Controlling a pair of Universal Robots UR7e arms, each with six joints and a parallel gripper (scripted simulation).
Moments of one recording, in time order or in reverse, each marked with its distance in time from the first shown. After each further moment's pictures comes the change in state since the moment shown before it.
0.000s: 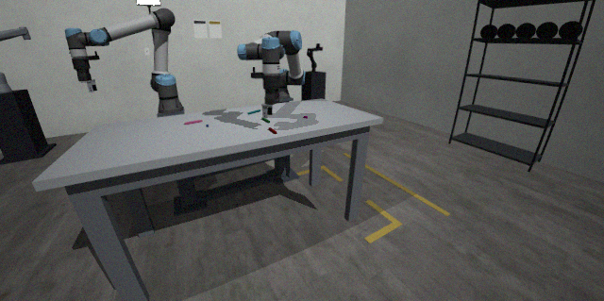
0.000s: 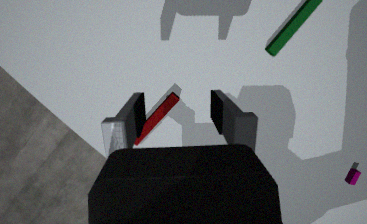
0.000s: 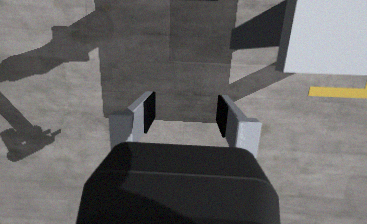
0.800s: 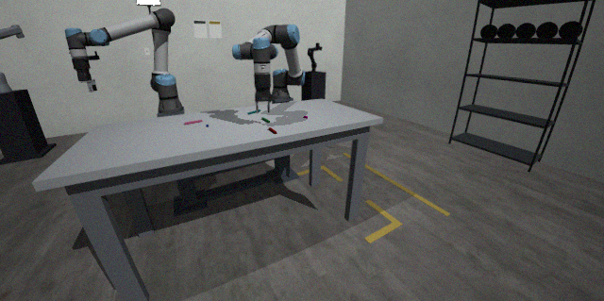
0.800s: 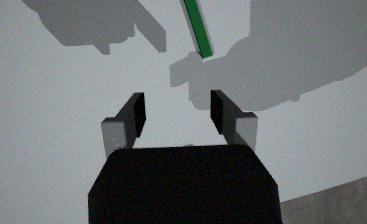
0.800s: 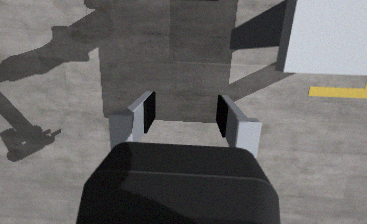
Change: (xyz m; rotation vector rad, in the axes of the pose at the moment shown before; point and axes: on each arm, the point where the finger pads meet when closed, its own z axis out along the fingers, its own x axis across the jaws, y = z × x) left arm 0.053 -0.046 -0.002 0.001 0.000 1.015; right arm 0.000 0.000 0.000 0.000 0.000 0.000
